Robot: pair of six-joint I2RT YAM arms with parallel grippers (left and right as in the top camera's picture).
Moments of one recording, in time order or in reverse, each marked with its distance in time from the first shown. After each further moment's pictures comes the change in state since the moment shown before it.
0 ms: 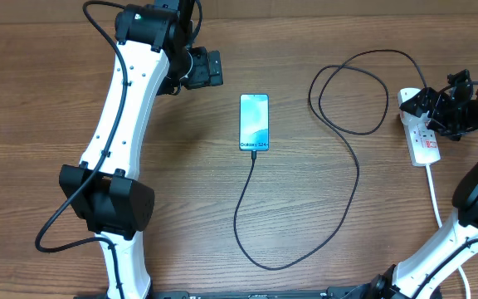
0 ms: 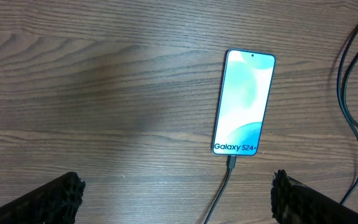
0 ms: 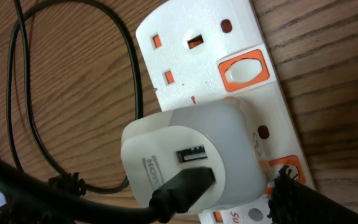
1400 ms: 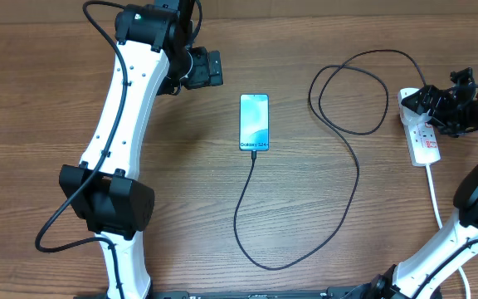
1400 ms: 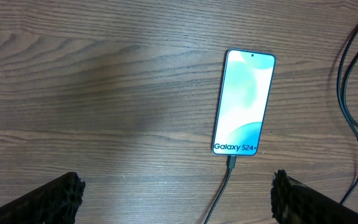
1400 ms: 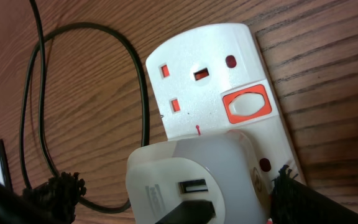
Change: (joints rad) left arm 0.000 0.000 0.000 0.000 0.000 0.000; right arm -0.011 0.000 -0.037 0.102 -0.054 0.011
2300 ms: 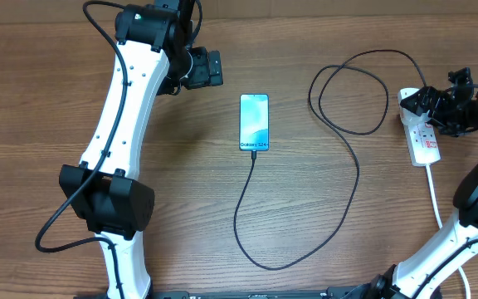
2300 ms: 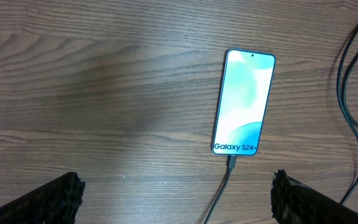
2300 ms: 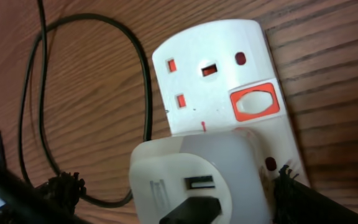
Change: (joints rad) left arm 0.000 0.000 0.000 0.000 0.000 0.000; right arm 0.003 0.002 0.002 -0.013 -0.013 -0.045
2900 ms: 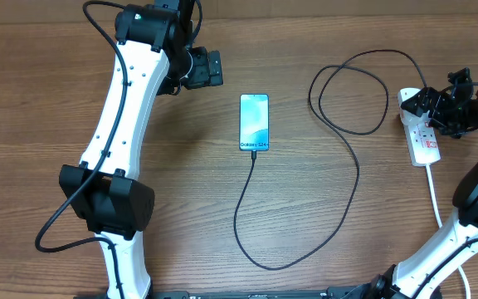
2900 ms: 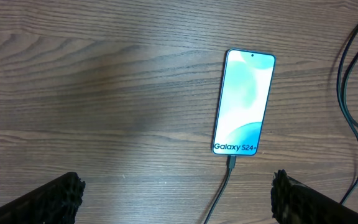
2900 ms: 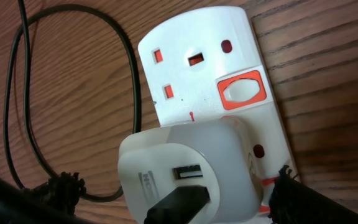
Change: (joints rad) left arm 0.000 0.000 0.000 0.000 0.000 0.000; right arm 0.004 0.003 0.027 -0.046 0.055 0.004
